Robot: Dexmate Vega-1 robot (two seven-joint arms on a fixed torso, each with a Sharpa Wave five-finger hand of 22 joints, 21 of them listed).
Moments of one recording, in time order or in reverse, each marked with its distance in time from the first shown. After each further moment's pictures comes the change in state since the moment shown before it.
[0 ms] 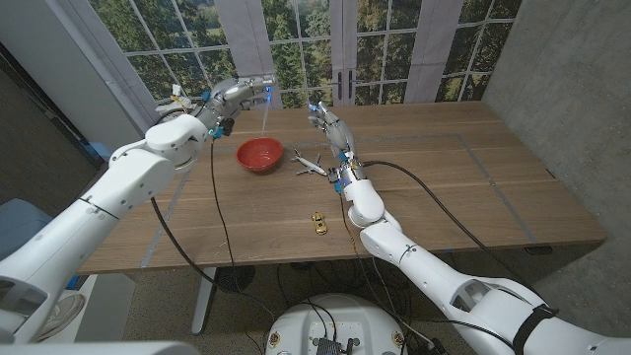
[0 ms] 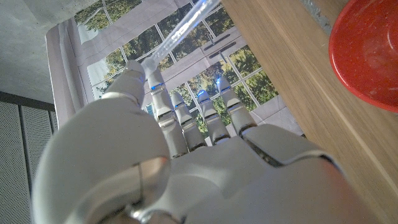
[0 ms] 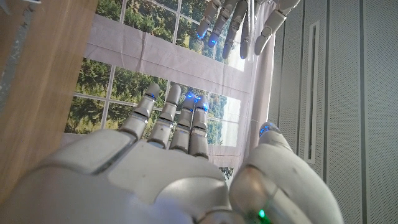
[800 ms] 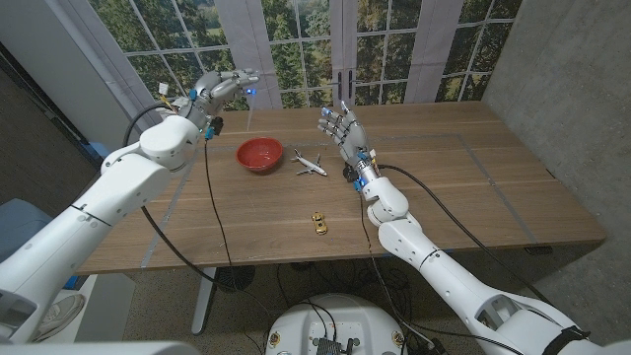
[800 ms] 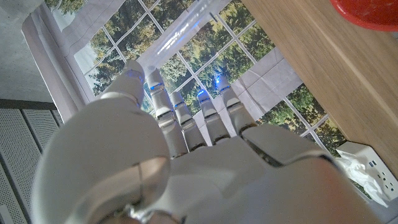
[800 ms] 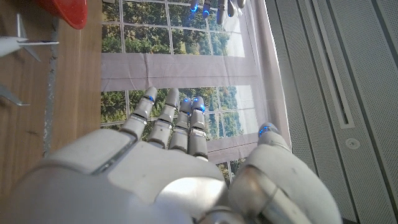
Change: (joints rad) left arm 0.047 0.009 -0.039 -0.022 0.159 -0.028 0.114; left_hand 0.000 0.000 -0.010 0.004 0.000 0.002 -0.009 0.000 -0.001 0.000 0.000 0.000 0.000 0.004 0.004 0.000 0.000 0.000 -0.011 0.000 0.000; right arm -0.082 -0.091 0.086 -0.203 0.387 -0.202 0.294; right_hand -0.009 0.007 0.004 -0.011 0.000 0.004 0.015 -0.015 -0.010 -0.020 0.012 -0.025 -0.023 -0.028 0.010 -0.028 -0.025 -0.034 0.009 -0.016 -0.004
